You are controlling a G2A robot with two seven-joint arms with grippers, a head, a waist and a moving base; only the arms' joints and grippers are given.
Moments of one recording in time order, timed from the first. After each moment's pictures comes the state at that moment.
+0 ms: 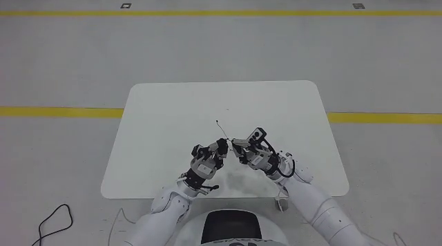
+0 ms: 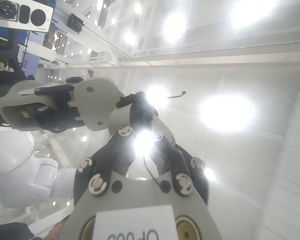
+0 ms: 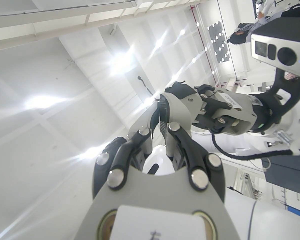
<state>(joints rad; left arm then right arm) 1.65 -1.26 -1.01 -1.50 -1.20 -0.33 -0.83 -1.40 -1.28 0.98 -1.16 1.16 -0.11 1.19</state>
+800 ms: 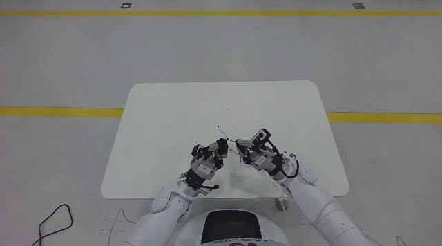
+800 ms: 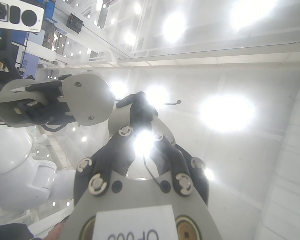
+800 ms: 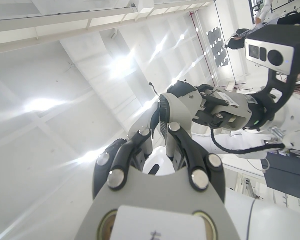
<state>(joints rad) 1.65 -1.26 -1.01 -1.50 -1.20 -0.33 -0.83 -1.43 -1.28 1.03 -1.18 1.13 -0.09 1.18</state>
